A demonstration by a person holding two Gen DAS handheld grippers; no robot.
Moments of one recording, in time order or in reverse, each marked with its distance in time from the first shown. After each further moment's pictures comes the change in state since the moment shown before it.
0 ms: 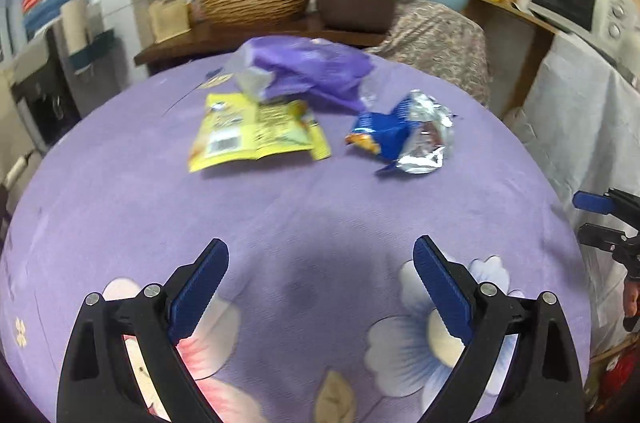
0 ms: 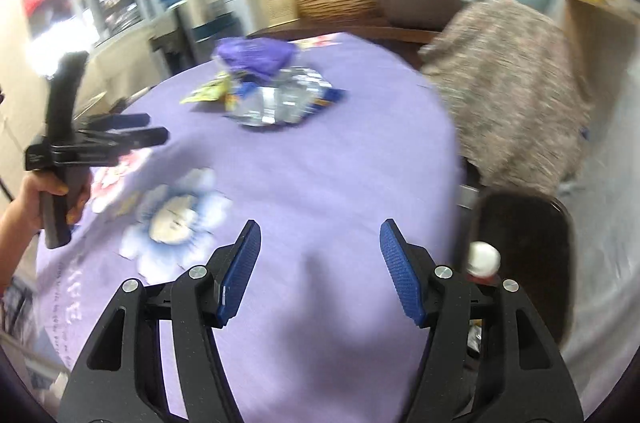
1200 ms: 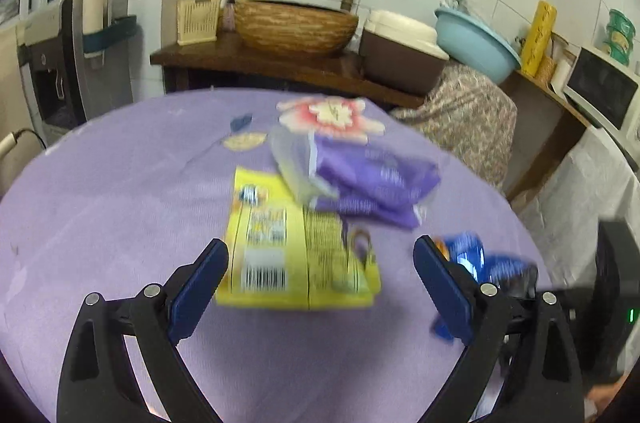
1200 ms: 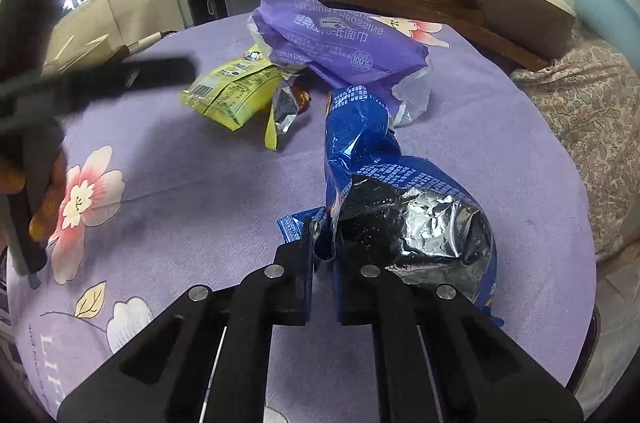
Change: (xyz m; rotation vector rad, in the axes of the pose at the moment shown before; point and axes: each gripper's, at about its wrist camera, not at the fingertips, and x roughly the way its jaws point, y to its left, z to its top) left arm 0.040 0.061 0.084 -0.175 -0.115 -0.035; right arm 0.148 0.061 0.093 -0.172 0.157 -0.003
